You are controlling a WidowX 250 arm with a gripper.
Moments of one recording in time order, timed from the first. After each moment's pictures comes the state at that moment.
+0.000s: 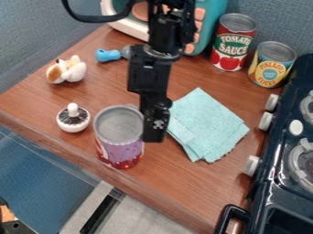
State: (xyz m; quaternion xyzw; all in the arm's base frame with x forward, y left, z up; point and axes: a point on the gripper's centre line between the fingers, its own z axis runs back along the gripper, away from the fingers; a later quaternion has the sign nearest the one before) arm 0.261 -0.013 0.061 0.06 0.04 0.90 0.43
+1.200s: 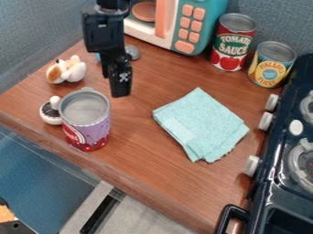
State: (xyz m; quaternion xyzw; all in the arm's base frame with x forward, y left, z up) arm 0.286 0.063 0.080 0.01 0.03 0.94 0.33
